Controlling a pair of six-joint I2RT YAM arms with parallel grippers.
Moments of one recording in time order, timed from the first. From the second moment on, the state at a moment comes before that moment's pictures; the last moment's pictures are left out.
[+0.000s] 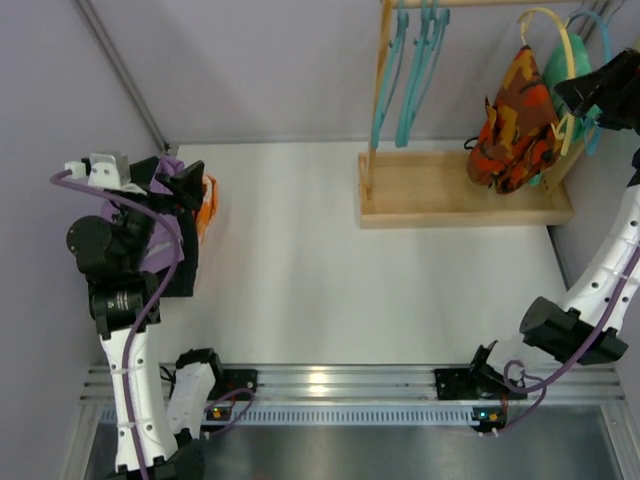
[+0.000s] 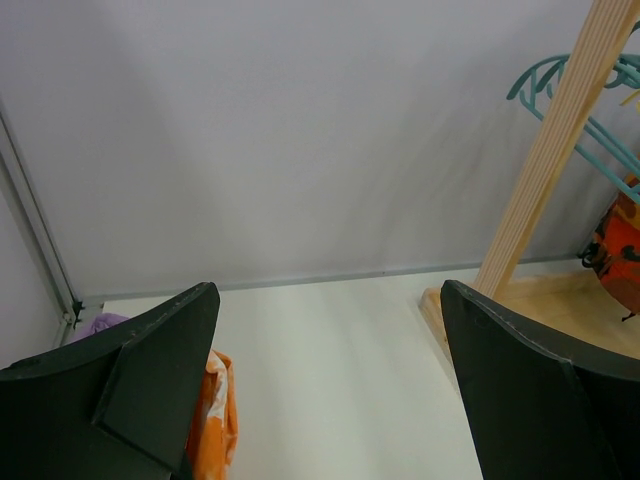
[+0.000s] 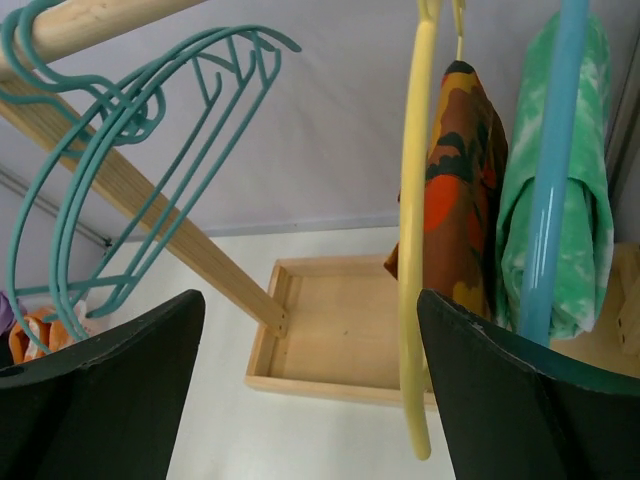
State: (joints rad) left arm 0.22 0.75 1.12 -0.09 0.43 -0.24; right arm -0.55 1.49 2.16 -0.78 -0.80 0.27
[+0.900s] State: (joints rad) left arm 0.22 0.75 1.12 -0.09 0.43 -0.26; right arm -0.42 1.68 2.13 -0.55 -0.77 0.50
